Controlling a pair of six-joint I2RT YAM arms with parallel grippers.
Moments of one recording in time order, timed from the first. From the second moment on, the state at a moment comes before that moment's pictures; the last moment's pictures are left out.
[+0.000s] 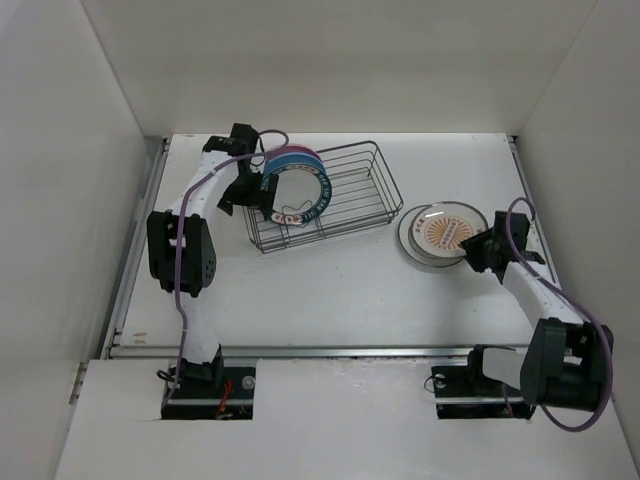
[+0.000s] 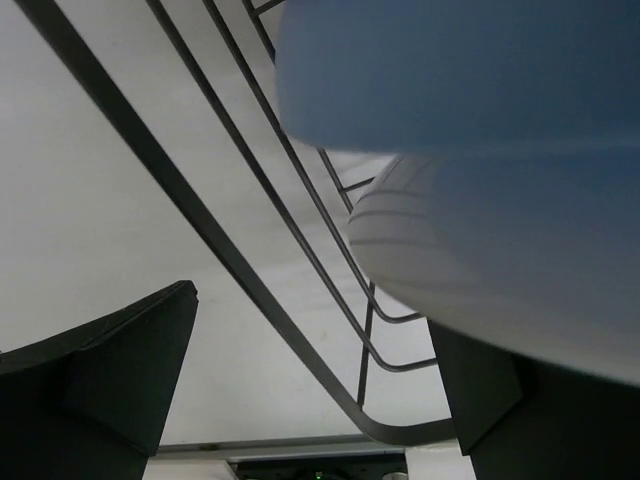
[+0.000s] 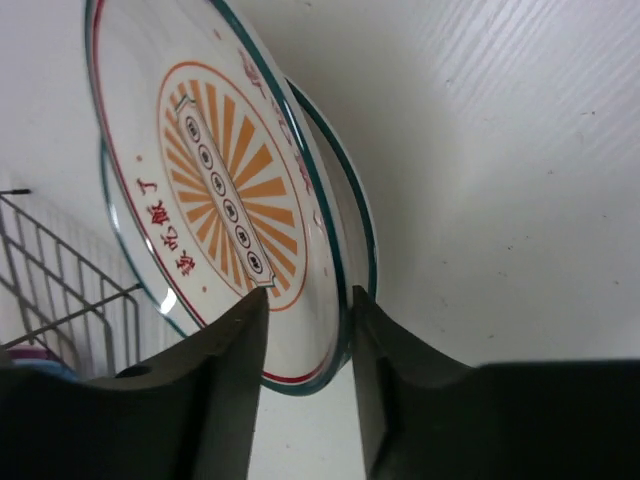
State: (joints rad) left arm -0.20 1.97 1.79 -1.12 -0.03 -0.02; right arm -0.14 1.16 0.64 -0.30 0.04 1.02
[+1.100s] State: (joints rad) left arm -0.20 2.13 1.93 -1.03 -0.26 0.11; right arm 0.42 1.30 1.10 -0.20 -0.16 0.27
